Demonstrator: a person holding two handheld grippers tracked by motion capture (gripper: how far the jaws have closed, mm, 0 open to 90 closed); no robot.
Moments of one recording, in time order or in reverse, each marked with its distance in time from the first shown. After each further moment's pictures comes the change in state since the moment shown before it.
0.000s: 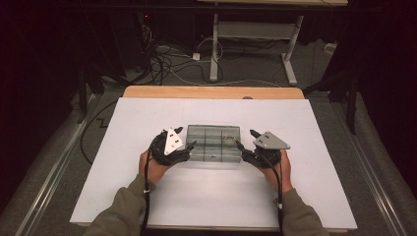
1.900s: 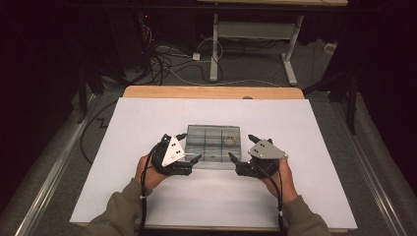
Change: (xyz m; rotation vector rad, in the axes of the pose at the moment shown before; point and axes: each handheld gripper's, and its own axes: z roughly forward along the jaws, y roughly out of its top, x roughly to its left) left arm -0.020 0.012 -0.029 -0.041 -0.128 0.074; right arm 0.032 0.018 -0.029 0.008 0.049 -0.066
